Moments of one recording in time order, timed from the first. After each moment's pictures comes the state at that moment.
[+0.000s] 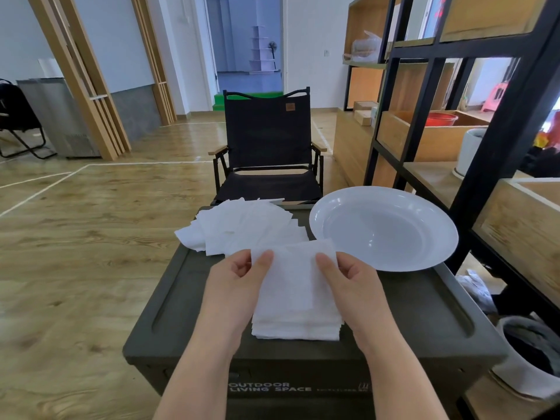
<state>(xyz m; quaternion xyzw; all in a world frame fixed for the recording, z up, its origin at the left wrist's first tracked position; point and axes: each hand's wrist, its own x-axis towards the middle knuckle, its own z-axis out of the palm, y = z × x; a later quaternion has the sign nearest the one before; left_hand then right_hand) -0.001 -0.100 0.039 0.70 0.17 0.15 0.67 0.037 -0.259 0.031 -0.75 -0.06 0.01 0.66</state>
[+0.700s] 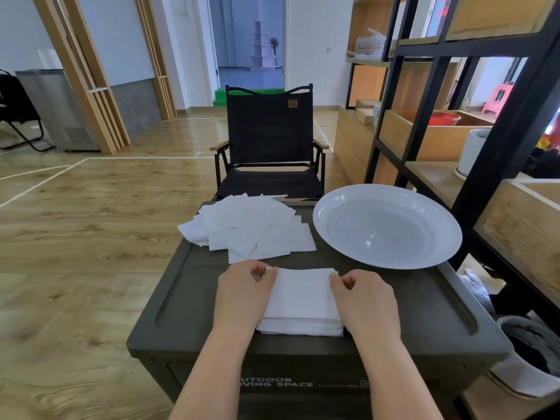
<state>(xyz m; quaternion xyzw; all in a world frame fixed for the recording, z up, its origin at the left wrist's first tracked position) 0.024 -0.093 0.002 0.87 0.20 0.18 0.41 0.041 -0.260 0.010 -0.93 0.07 -0.07 0.36</state>
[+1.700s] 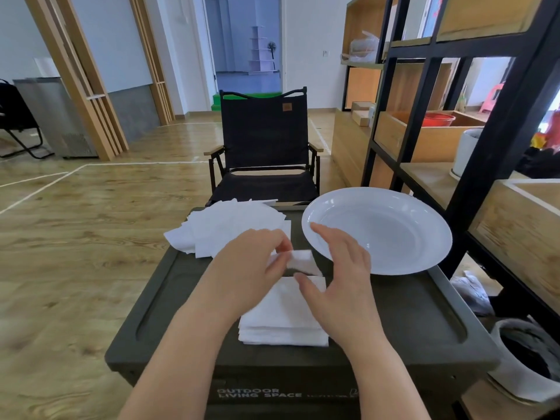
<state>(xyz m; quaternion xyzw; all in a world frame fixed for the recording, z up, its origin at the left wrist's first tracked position) 0.032 -0.101 0.062 0.95 -0.09 0.19 0.22 0.043 -0.261 0.026 -0.86 -0.17 -0.18 0.44</state>
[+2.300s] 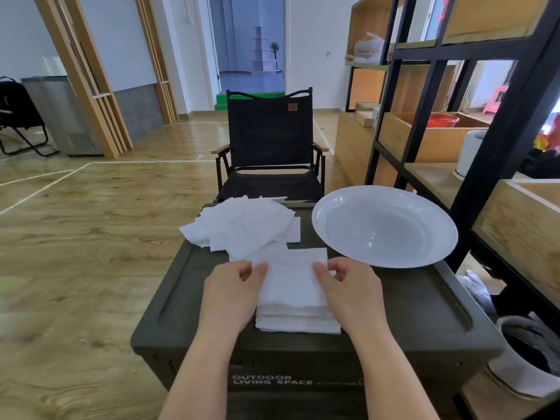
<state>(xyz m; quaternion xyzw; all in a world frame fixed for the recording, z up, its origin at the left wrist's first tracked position) -0.004 -0.087 0.028 0.85 0.19 0.15 0.47 0.039 -0.252 0.020 -0.87 -0.02 -0.07 0.49</state>
